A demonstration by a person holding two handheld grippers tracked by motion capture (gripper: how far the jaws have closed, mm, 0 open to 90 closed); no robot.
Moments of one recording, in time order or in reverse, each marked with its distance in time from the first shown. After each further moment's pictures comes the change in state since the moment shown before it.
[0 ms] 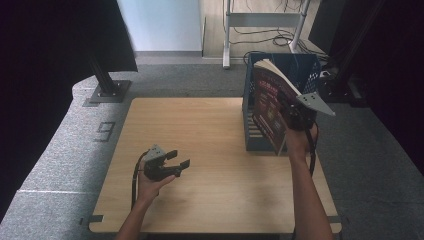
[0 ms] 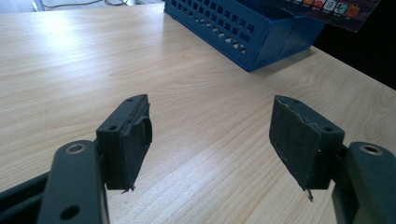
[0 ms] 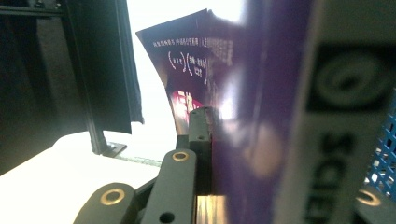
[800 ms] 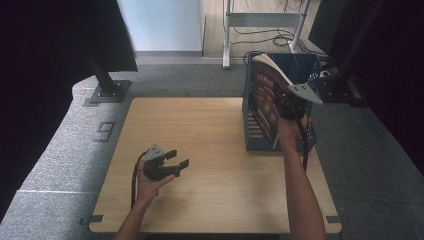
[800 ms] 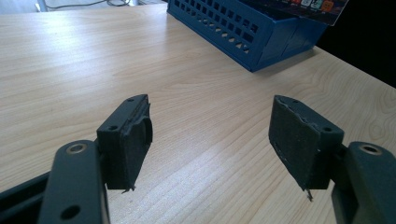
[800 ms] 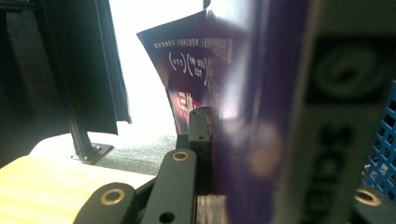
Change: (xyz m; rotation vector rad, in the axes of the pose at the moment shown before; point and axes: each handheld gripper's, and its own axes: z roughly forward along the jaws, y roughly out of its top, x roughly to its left) left arm 0.003 -0.001 -0.001 -0.006 0.002 -0.001; right arm 0.000 -0.003 0.042 0.019 -0.058 0.011
